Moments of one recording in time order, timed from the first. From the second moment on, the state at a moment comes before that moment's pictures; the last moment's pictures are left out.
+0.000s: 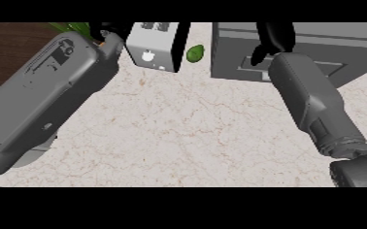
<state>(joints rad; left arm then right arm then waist) -1.11 0.45 -0.57 -1.16 0.80 0.84 0.14 -1.12 -0.22 -0.18 -0.25 1.31 -0.64 -0.10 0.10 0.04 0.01</state>
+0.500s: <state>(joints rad) -1.09 0.47 -0.57 -1.22 0.79 0.85 0.17 -1.20 -0.20 -0.28 -0.19 1.20 -0.52 -0.23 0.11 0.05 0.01</state>
